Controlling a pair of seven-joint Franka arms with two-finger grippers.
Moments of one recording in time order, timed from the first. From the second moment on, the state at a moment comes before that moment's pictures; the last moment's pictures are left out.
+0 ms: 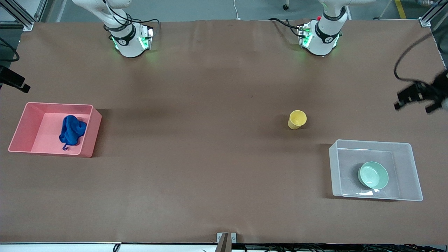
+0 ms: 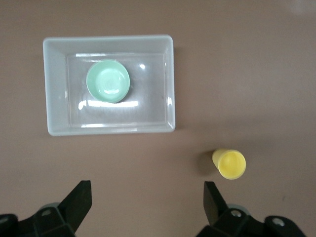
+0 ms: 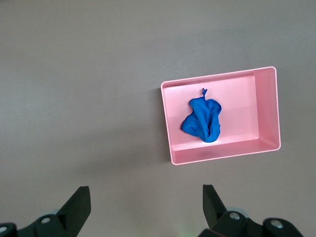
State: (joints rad) left arm -0.01 -0.11 0.03 -1.76 -0.06 1.76 0.12; right arm -0.06 0.00 -0.06 -1.48 -0.01 1.47 0.06
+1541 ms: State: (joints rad) left arm -0.03 0.23 -0.27 -2.35 -0.05 2.48 -0.04; right arm -0.06 0.00 -0.07 -1.48 -0.01 1.47 0.05
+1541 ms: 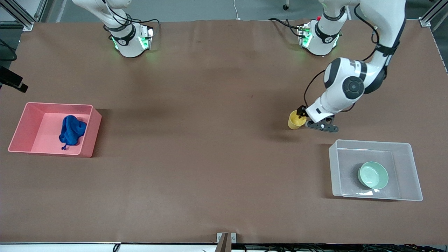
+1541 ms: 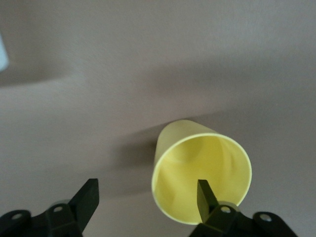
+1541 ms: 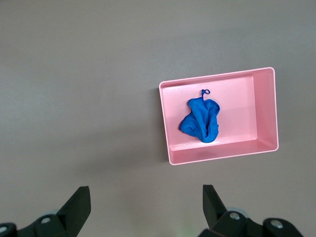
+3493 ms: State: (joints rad) left arm -0.03 0.33 0.17 -1.67 -0.05 2.07 0.18; right arm -0.06 0.00 -0.07 -1.48 -0.01 1.47 0.05
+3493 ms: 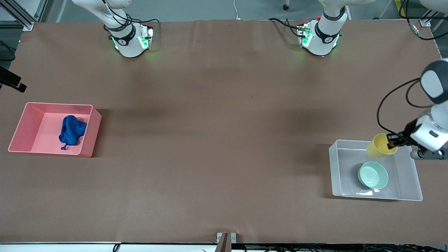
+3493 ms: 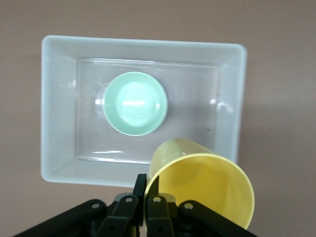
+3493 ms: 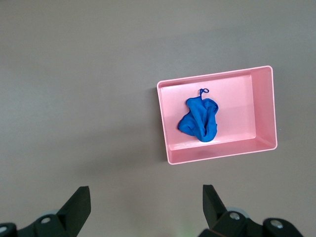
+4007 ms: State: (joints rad) left arm -0.02 0.59 0.30 -1.50 -0.17 2.07 0.42; right arm -0.07 0.00 -0.07 -1.48 -0.01 1.47 0.05
